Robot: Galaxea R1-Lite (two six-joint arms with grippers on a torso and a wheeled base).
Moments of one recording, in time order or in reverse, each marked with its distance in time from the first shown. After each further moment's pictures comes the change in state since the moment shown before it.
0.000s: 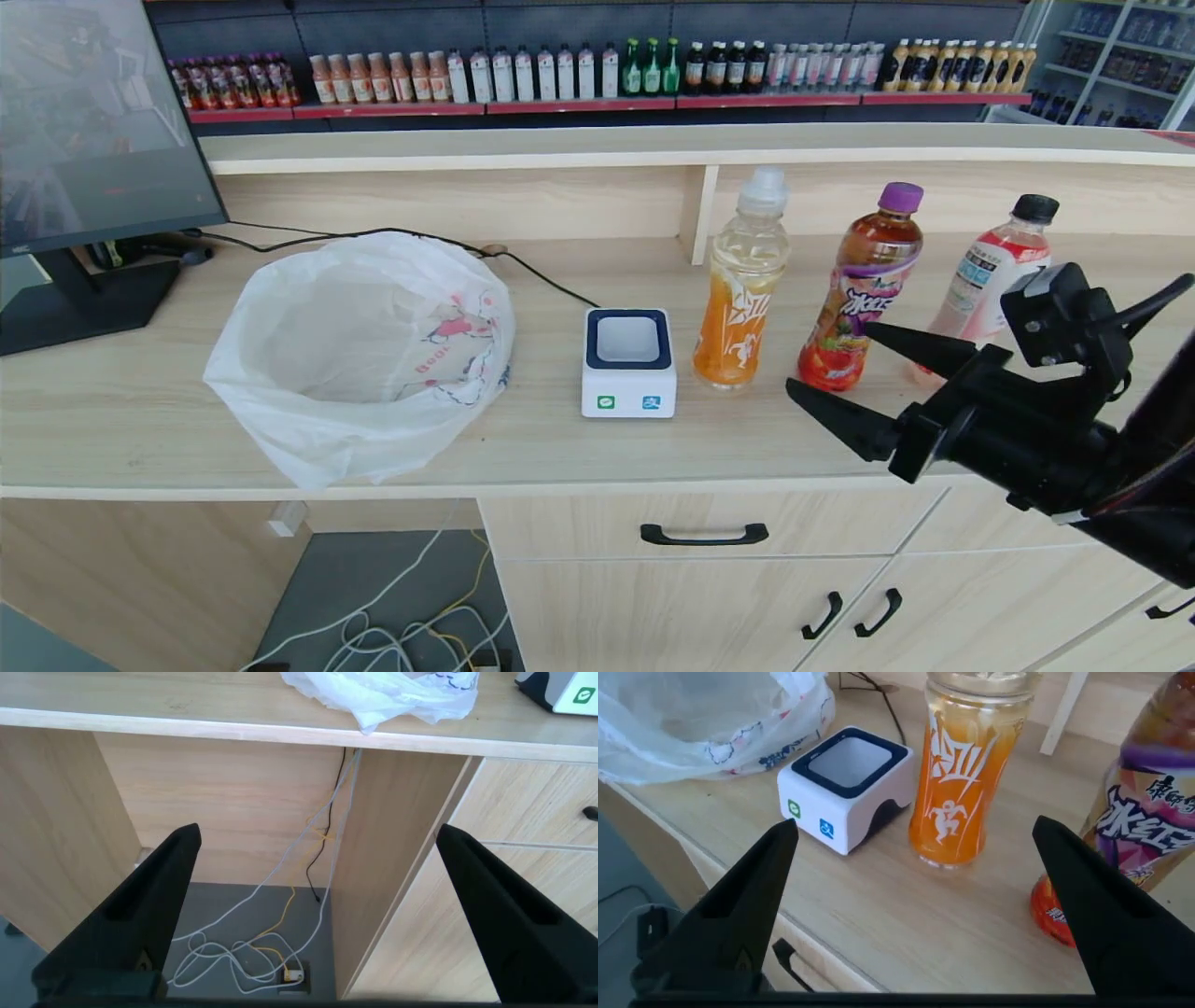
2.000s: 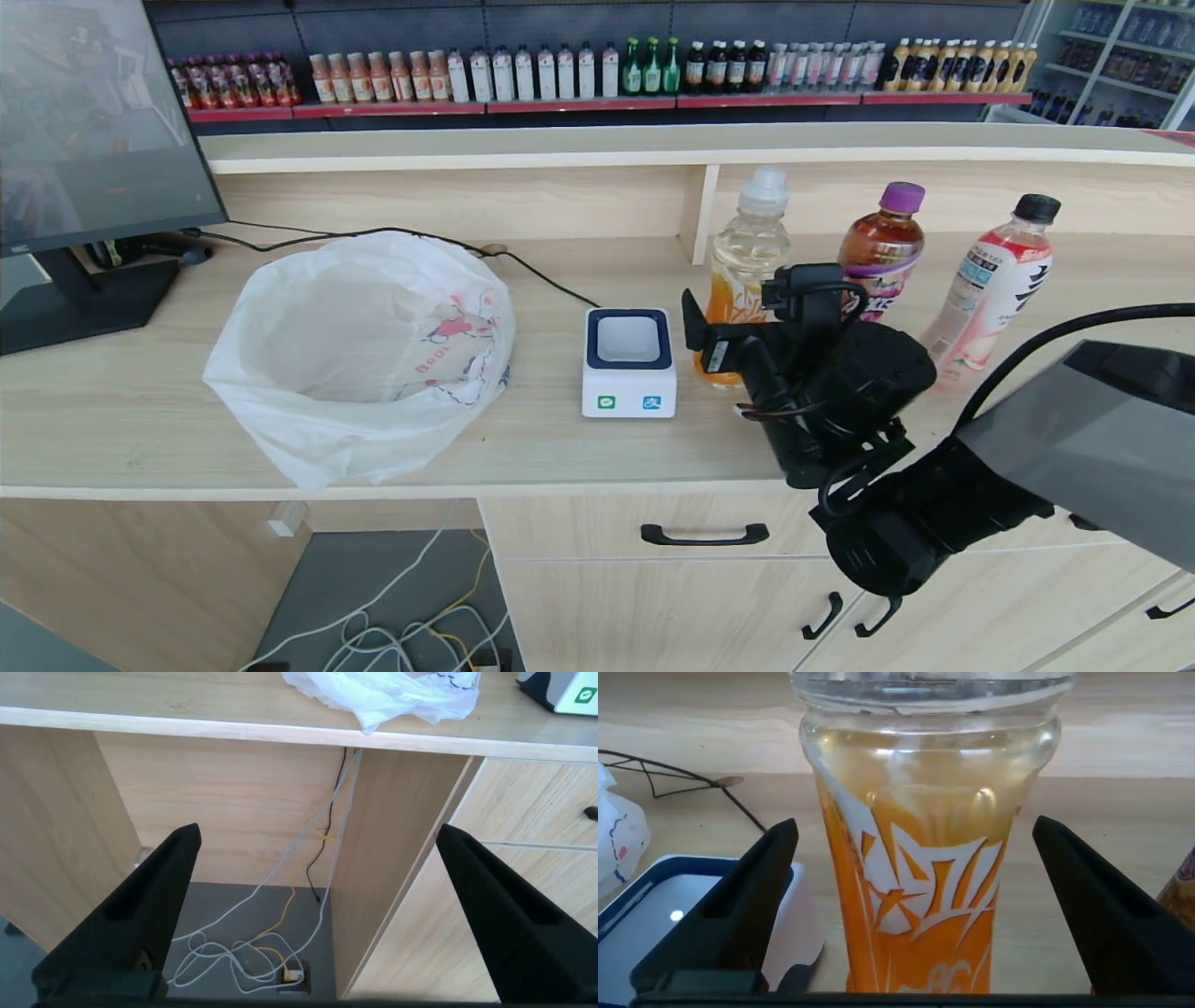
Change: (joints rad) left arm 0.000 0.000 0.000 0.000 0.000 0.000; right arm 0.179 0.621 -0.488 -0.428 -0.663 -0.021
